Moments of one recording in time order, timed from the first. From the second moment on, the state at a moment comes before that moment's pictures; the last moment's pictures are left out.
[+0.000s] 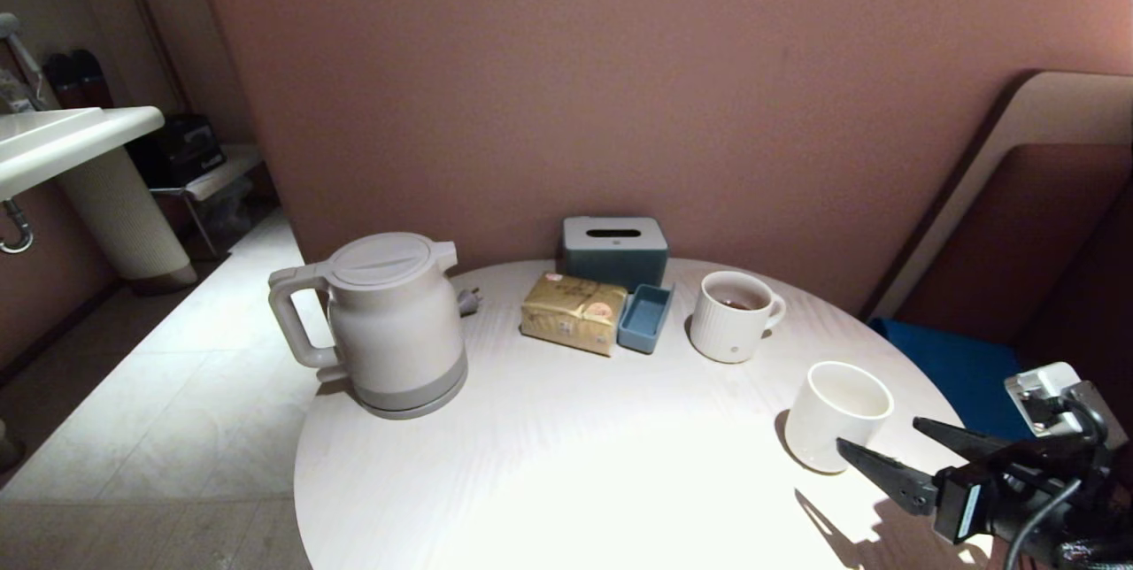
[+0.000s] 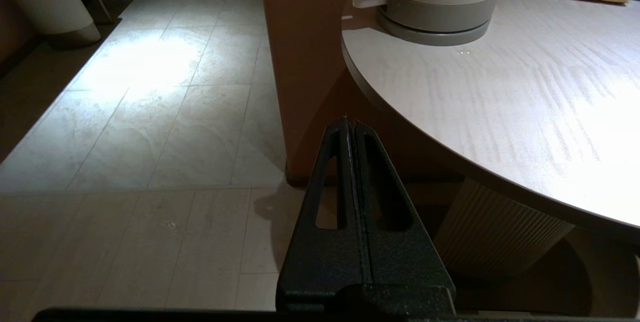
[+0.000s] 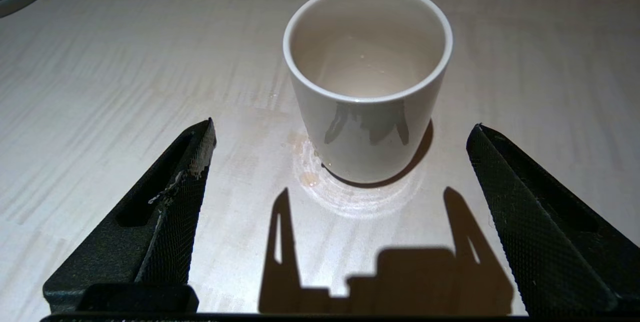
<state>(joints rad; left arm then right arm) 0.02 0.00 -0.03 0.06 0.01 0.00 0.04 1.47 0.00 -1.16 0.27 0.04</state>
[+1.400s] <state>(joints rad) 0.02 0.00 -0.03 0.06 0.01 0.00 0.01 0.14 -0.27 0.17 -0.04 0.00</state>
